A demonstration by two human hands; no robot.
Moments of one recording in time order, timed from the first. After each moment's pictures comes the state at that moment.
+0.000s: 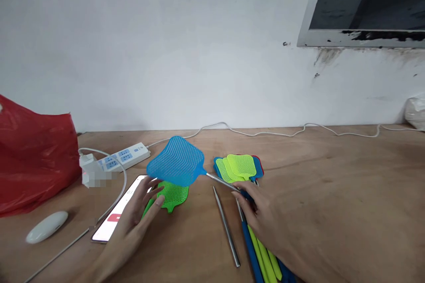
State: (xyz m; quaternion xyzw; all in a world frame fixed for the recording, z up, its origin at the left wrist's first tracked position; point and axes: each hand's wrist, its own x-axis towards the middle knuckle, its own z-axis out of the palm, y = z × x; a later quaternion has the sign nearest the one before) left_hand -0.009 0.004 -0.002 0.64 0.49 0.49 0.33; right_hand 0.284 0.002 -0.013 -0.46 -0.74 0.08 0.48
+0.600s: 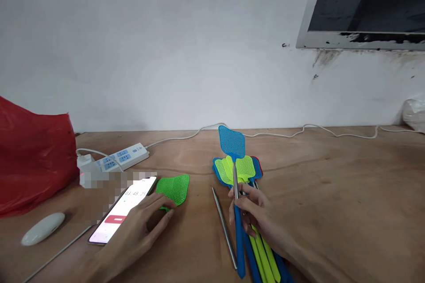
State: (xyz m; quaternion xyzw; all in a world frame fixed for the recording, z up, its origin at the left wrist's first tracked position) left_hand -0.017 0.009 -0.001 0.84 0.47 0.24 0.12; right_hand 0.275 -0.004 0.013 -0.44 -0.45 0.64 0.44
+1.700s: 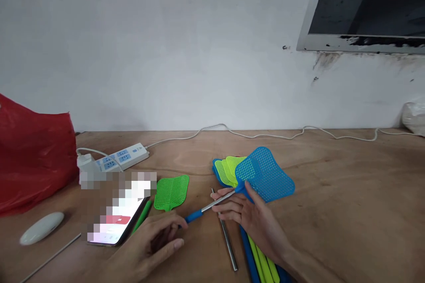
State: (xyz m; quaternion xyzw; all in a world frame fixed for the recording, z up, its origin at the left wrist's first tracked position) left_hand -0.004 -0.011 0.001 0.84 0.42 0.19 0.28; right_hand 0.267 -0.004 0.015 -0.30 -0.37 0.74 0.48
